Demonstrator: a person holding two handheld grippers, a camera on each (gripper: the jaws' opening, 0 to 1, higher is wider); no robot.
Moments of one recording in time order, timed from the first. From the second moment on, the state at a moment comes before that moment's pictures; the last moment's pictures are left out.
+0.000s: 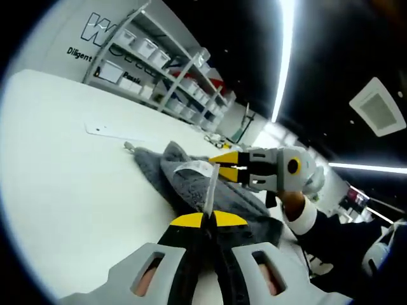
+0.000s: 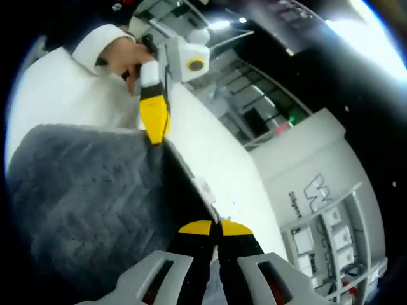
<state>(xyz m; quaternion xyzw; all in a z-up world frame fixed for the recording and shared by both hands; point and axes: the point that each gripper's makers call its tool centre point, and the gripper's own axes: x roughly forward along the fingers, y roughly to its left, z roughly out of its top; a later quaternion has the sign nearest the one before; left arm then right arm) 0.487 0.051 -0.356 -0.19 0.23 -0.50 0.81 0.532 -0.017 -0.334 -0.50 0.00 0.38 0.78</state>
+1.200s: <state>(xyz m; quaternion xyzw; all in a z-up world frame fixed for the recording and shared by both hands) 0.500 0.152 -0.355 -0.13 0.25 -0.42 0.86 0.566 0.096 -0.327 -0.39 0.13 0.44 0.80</state>
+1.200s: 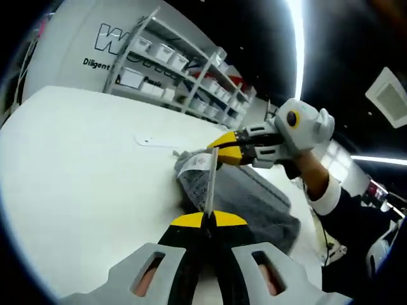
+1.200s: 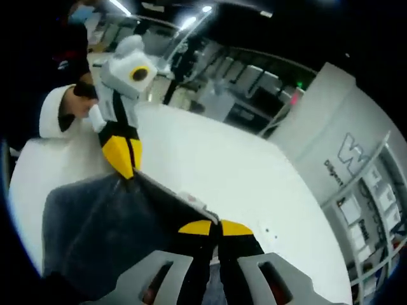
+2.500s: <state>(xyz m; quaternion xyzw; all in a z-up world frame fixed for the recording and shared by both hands) 0.510 0.264 -0.375 0.06 0.30 -0.24 0.92 0.591 0.209 -0.359 -0.62 0.07 0.41 0.66</state>
